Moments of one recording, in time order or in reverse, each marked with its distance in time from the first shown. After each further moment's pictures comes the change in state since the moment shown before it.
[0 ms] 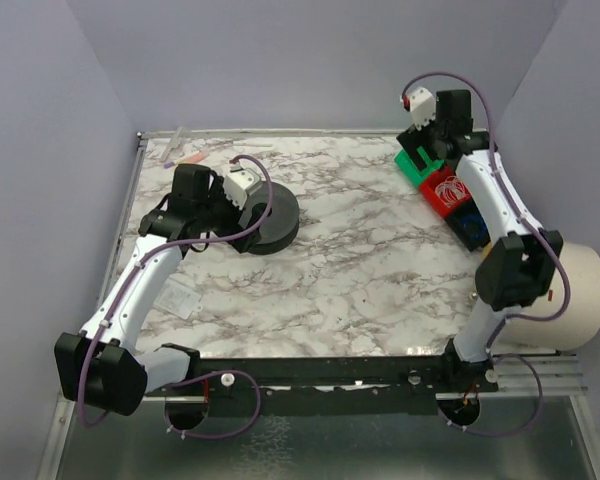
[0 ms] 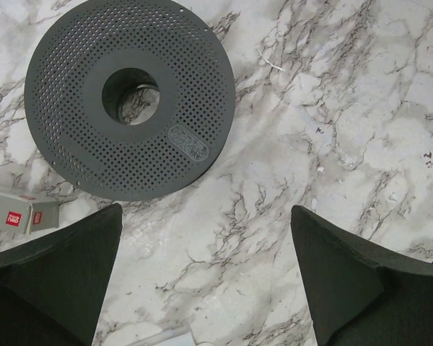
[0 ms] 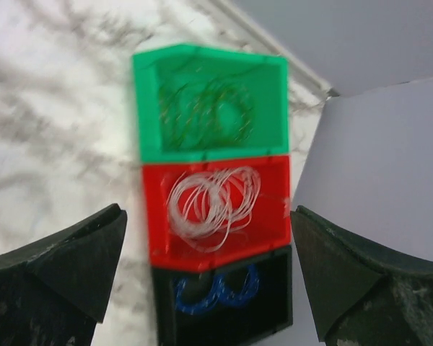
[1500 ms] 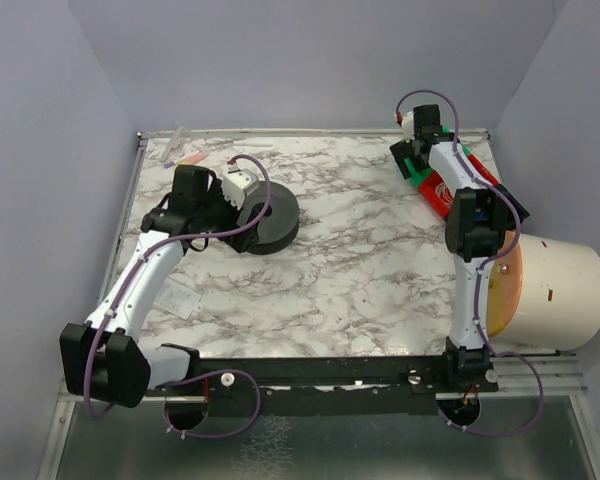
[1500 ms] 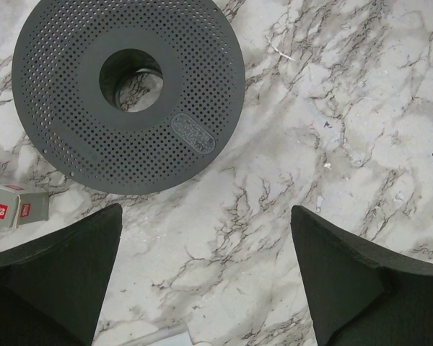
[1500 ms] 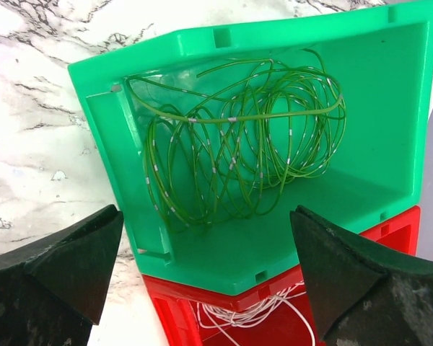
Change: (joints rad) left arm 0.037 0.035 -0.023 0.015 0.019 -0.006; right arm -0.054 0.634 0.401 0.031 0.133 0.182
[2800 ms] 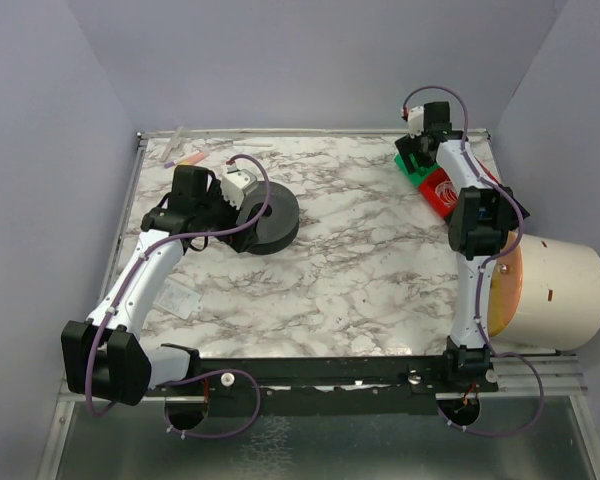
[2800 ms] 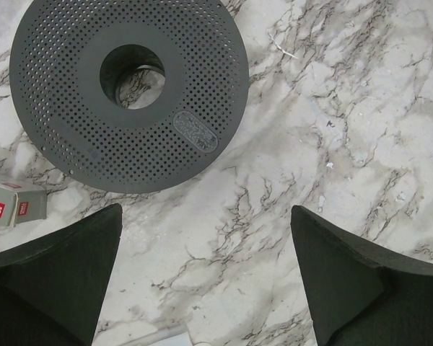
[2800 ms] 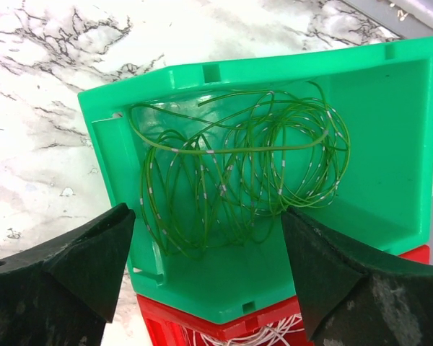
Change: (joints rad) left arm 0.013 0.013 -0.007 0.006 0.007 0.000; right arm -0.045 0.021 0.051 0.011 -0.151 -0.007
